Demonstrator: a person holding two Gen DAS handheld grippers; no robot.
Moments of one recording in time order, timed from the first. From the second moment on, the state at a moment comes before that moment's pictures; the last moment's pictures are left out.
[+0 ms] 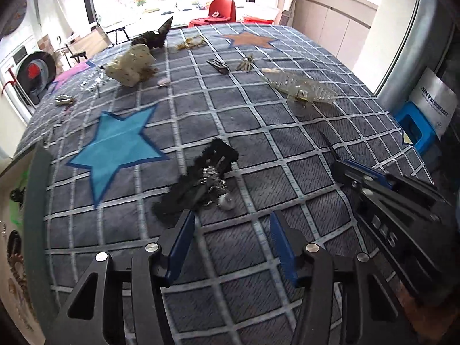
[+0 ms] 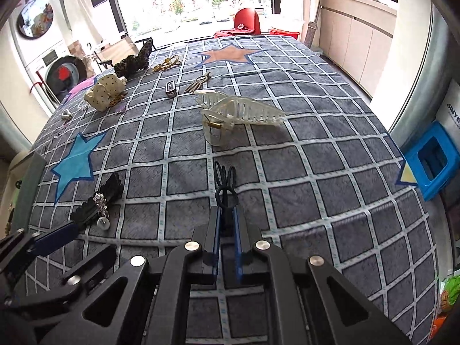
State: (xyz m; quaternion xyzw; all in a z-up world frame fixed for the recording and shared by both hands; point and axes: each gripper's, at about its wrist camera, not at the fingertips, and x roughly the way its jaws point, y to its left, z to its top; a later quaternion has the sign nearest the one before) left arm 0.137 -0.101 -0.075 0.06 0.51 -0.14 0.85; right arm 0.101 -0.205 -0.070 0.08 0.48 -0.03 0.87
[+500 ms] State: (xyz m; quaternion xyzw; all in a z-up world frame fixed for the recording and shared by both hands) left arm 0.139 -0.104 -0.066 0.05 0.49 -0.15 0.85; right arm 0.075 -0.223 -0.070 0.12 0.48 -0.02 0.87
